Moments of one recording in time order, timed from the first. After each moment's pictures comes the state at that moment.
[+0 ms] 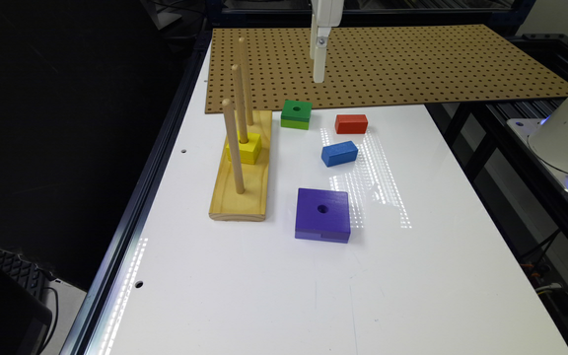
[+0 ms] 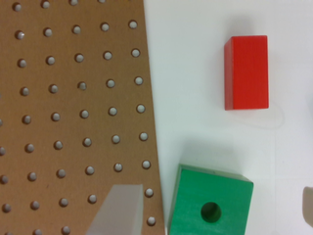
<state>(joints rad) -0.28 0.11 0.05 -2.35 0.00 2.46 0.54</state>
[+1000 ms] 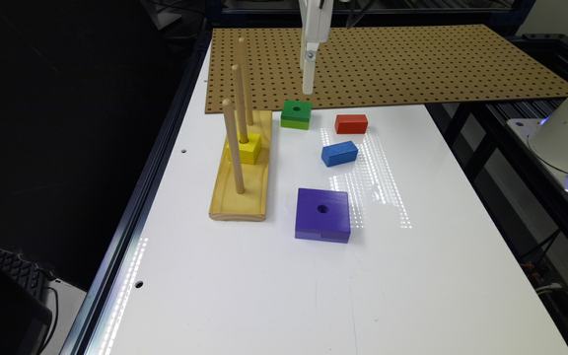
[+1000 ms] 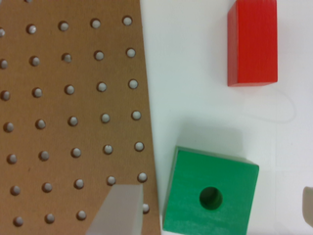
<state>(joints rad) -0.28 0.20 0.06 -2.33 0.00 2.55 0.54</state>
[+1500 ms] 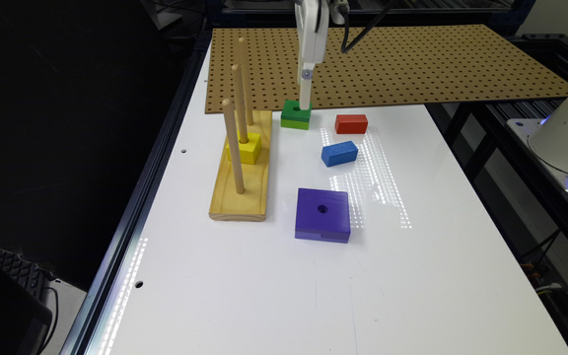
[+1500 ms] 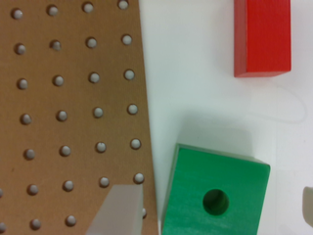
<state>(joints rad) -0.28 0.25 0.07 -2.32 0.00 2.60 0.55</state>
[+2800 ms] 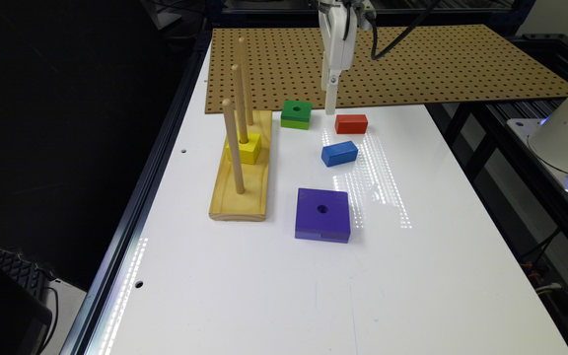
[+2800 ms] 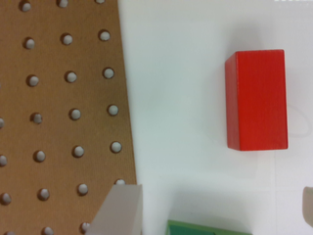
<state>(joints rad) -0.30 0.18 0.07 -2.45 0.00 2.62 0.55</state>
